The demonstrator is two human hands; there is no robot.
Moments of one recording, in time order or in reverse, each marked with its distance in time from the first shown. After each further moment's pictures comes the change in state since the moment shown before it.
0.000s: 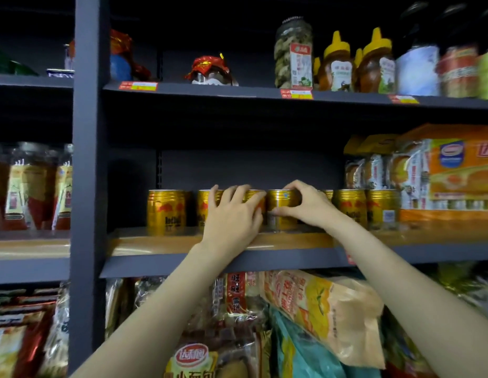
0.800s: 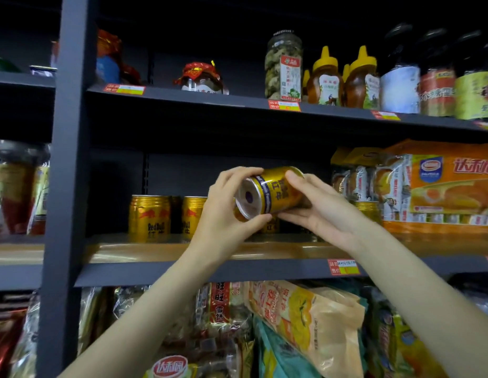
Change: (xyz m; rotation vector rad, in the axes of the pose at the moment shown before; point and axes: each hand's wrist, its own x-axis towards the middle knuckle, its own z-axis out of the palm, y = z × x) left_hand -0.007 0.016 -0.038 -0.942 0.225 0.042; right_hand -0.048 -0.035 -0.047 1.132 -0.121 0.136
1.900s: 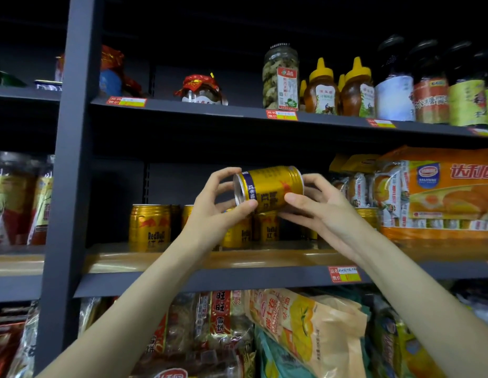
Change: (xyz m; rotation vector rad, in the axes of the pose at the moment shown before) left_hand 0.009 0.006 -0.013 -0.432 -0.007 -0.289; right_hand 0.003 0.005 -0.014 -0.120 -0.011 -0.195
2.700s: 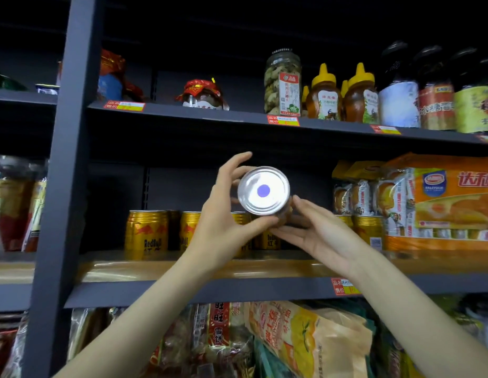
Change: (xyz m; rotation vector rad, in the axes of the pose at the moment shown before) left_hand 0.004 0.003 0.010 0.337 0.009 0.342; right_hand 0.002 0.011 0.005 0.310 -0.012 0.240
